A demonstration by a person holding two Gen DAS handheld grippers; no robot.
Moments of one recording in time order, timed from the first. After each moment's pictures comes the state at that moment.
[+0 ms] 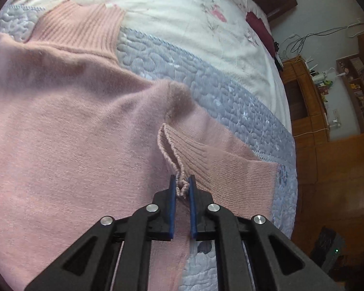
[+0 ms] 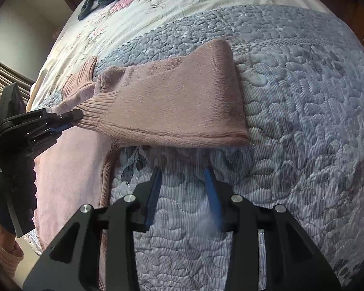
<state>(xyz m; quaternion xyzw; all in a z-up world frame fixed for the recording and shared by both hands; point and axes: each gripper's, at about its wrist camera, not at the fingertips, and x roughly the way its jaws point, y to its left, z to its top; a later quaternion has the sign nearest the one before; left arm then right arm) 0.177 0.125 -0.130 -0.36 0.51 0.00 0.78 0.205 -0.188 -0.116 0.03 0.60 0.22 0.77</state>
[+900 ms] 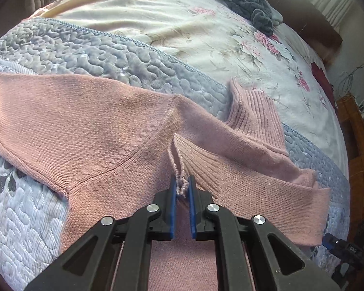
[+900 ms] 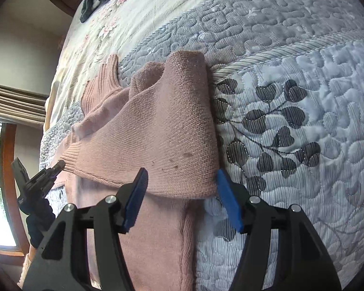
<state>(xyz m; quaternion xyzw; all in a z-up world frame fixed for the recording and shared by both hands) 0.080 0.363 -0.129 -0.29 0.48 0.20 0.80 0.245 -0.070 -0.147 0.11 0.65 0.24 0.71</state>
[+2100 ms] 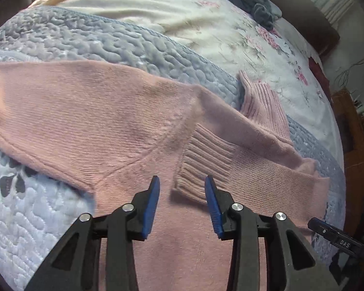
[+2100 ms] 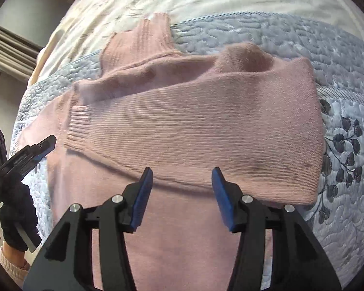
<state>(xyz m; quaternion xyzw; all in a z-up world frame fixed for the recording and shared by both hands) 0.032 0.400 -0.128 -0.31 0.49 0.18 0.80 0.190 0.076 -0.126 -0.04 0.64 0.27 0.72</state>
